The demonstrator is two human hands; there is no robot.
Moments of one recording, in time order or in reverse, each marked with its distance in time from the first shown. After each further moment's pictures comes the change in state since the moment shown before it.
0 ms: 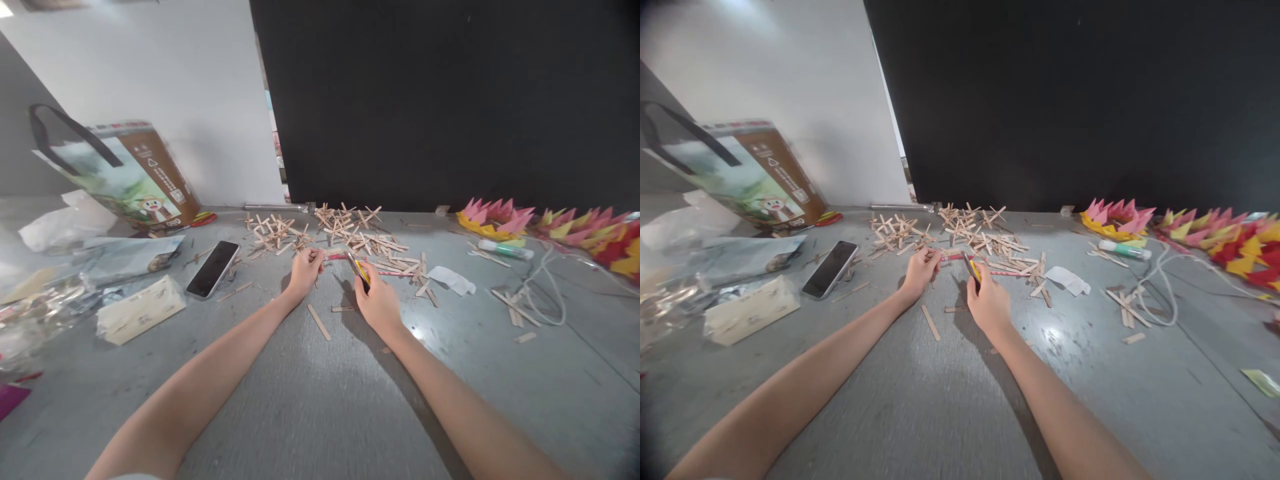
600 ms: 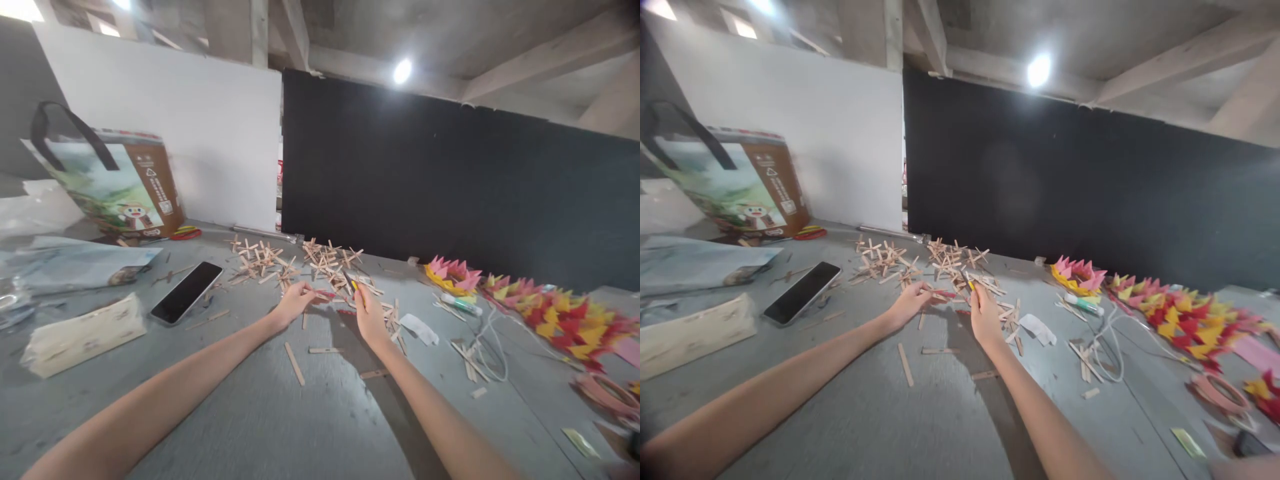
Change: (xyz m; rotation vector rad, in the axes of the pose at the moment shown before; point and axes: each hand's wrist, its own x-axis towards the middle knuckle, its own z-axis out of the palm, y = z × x) left_hand 0.006 0.015 0.006 -0.360 -0.221 -0.121; right_hand 0.075 0.043 -0.011 0.208 0.096 -0.272
